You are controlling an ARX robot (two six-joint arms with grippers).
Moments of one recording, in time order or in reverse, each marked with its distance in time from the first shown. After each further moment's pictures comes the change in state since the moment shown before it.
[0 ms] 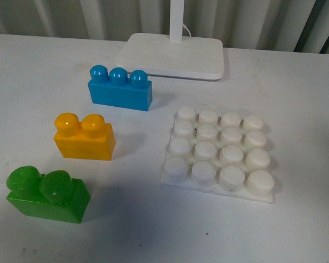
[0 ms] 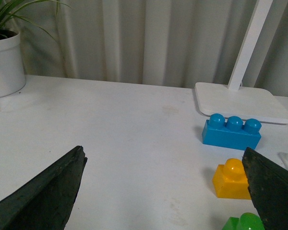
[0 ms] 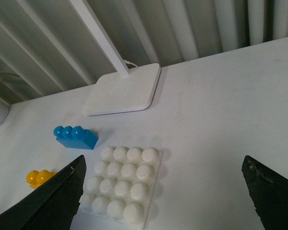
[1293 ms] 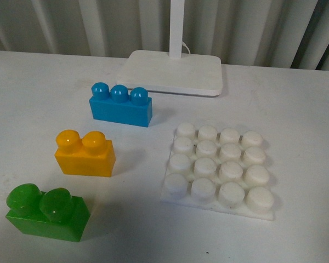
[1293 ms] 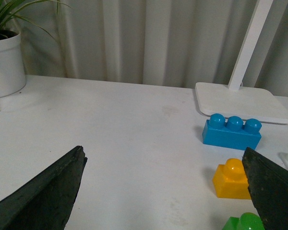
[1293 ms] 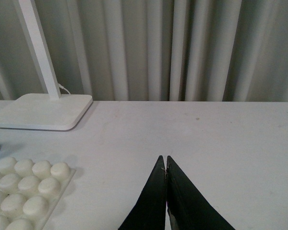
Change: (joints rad) left arm 0.000 0.000 0.000 0.000 0.000 0.000; right arm 0.060 -0.509 -0.348 0.092 0.358 -0.334
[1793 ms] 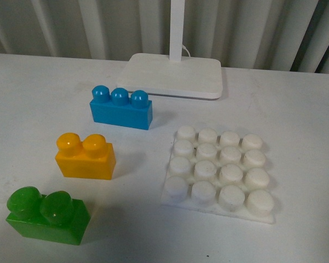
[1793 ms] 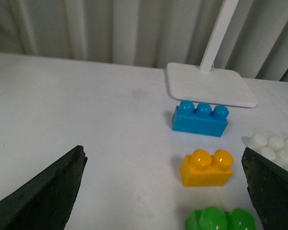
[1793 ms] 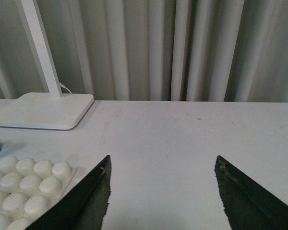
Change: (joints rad) left arm -0.047 0.354 0.126 0.108 0.089 -0.051; right arm 0.000 0.000 0.000 0.000 0.000 -0.002
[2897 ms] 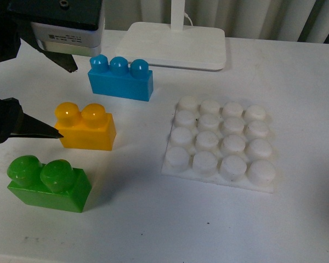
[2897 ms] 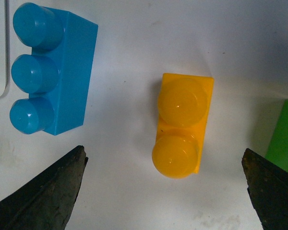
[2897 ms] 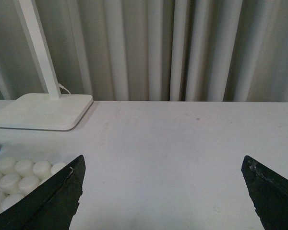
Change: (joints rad) left arm -0.202 1.272 0.948 -0.654 0.134 1.395; right arm 0.000 0.000 0.000 0.000 0.000 0.000
